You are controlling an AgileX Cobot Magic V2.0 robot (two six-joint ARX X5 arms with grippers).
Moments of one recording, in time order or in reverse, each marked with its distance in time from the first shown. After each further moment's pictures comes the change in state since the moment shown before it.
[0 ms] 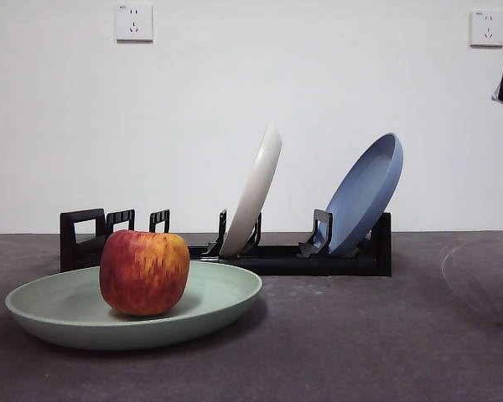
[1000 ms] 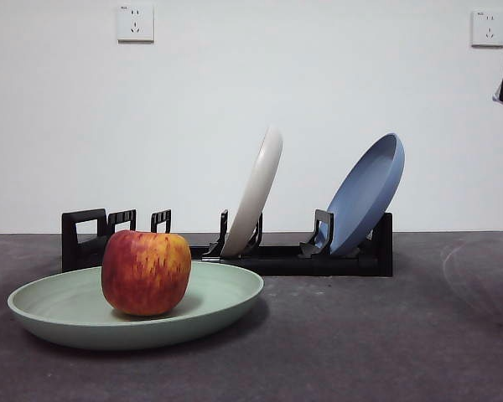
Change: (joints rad) left arm 0.547 -0.169 -0.201 0.527 0.090 0.125; right arm 0.000 0.000 0.000 0.000 0.014 0.003
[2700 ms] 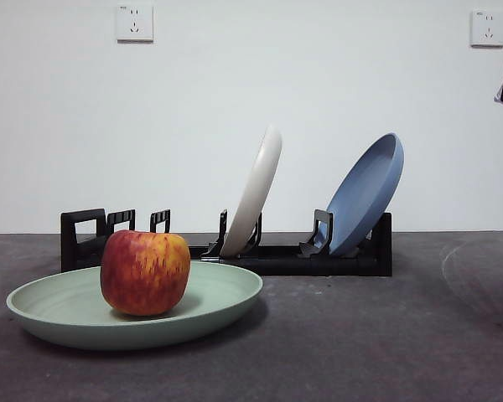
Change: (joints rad) left arm 0.334 -0.467 -0.752 0.337 0.197 0.023; right arm 0.000 0.000 0.000 0.000 0.022 0.000
